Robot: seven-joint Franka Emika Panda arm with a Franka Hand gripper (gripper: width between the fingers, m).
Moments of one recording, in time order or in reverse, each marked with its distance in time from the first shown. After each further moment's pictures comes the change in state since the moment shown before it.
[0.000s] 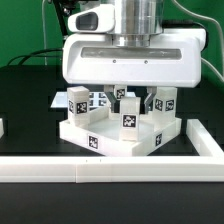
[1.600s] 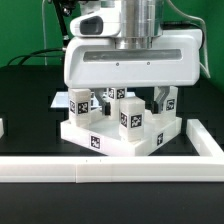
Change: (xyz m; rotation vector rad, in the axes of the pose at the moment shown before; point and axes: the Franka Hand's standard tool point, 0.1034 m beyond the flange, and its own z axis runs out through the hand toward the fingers) arm -0.005 0.000 0.002 0.010 -0.012 -0.390
